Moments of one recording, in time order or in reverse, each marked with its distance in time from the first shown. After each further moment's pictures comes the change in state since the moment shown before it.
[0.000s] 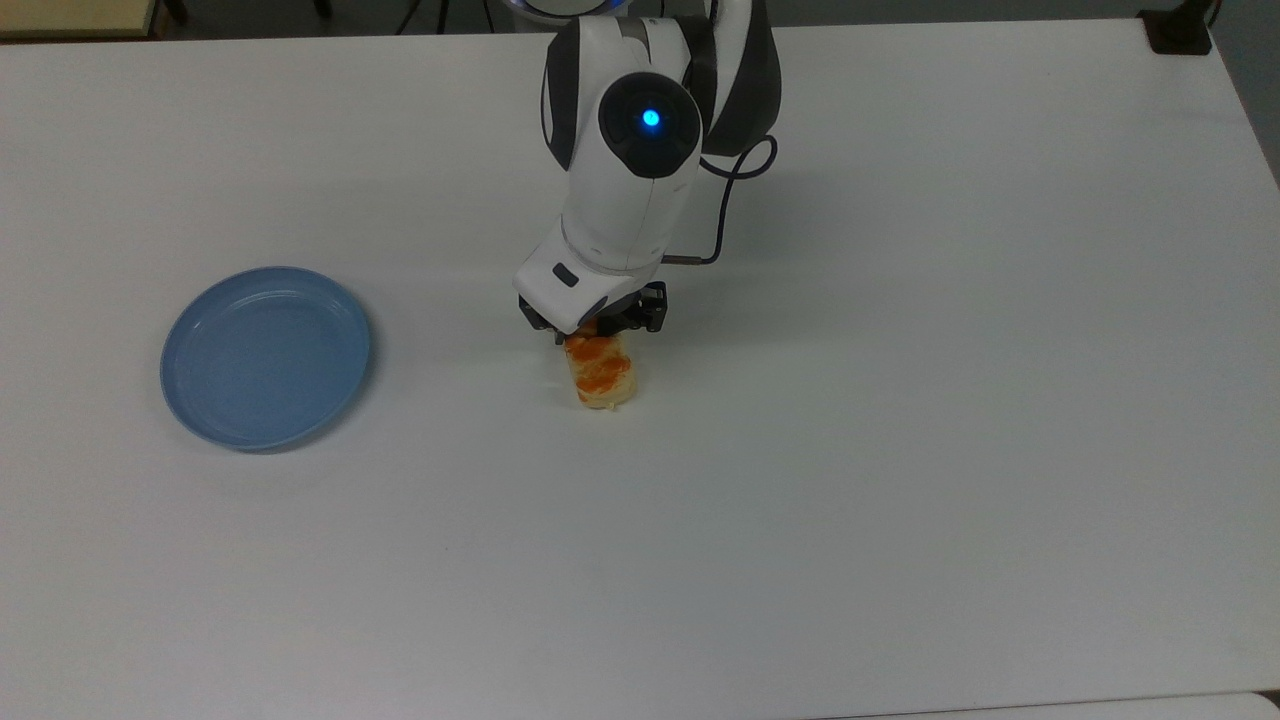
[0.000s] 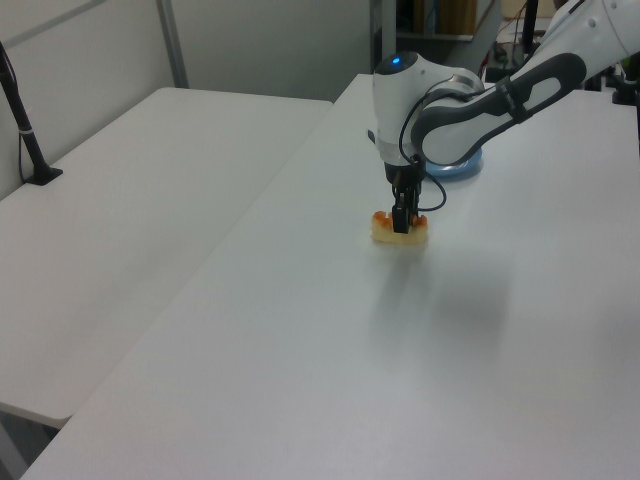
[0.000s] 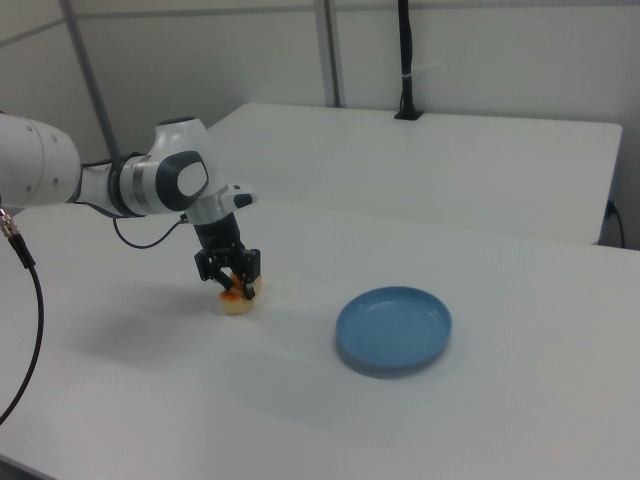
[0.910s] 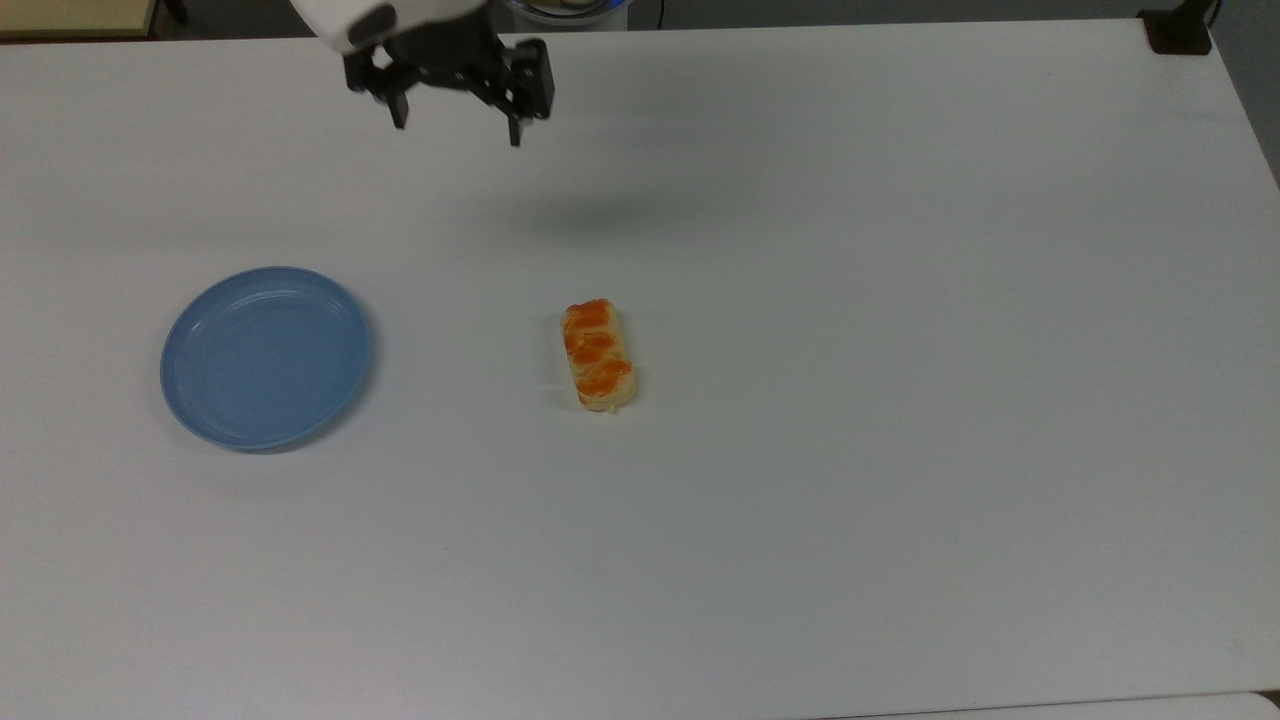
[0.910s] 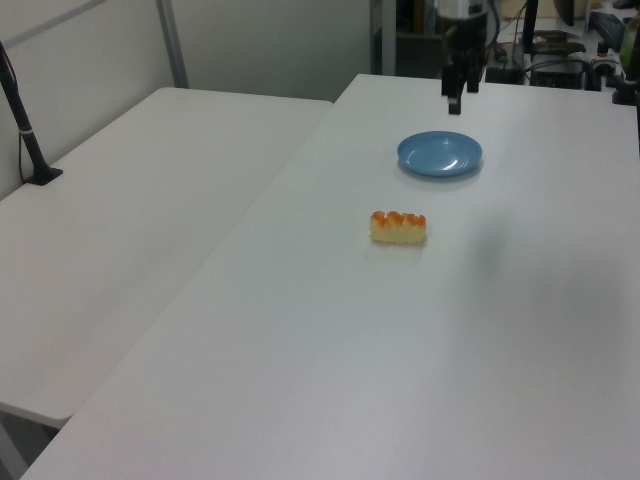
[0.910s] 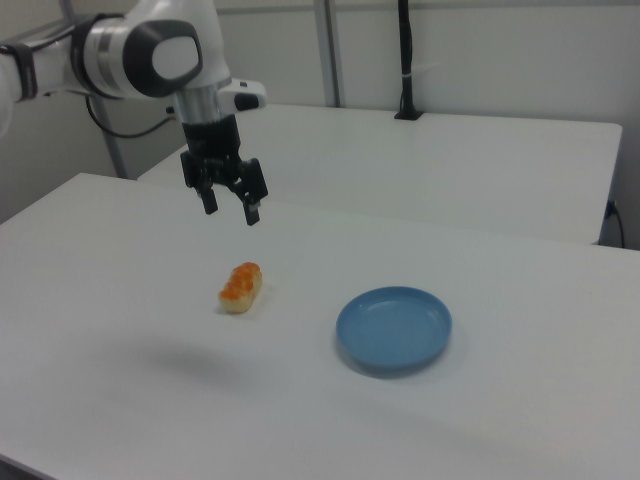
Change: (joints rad) arm -0.302 -0.398 0.150 0.056 -0.002 -0.417 0.007
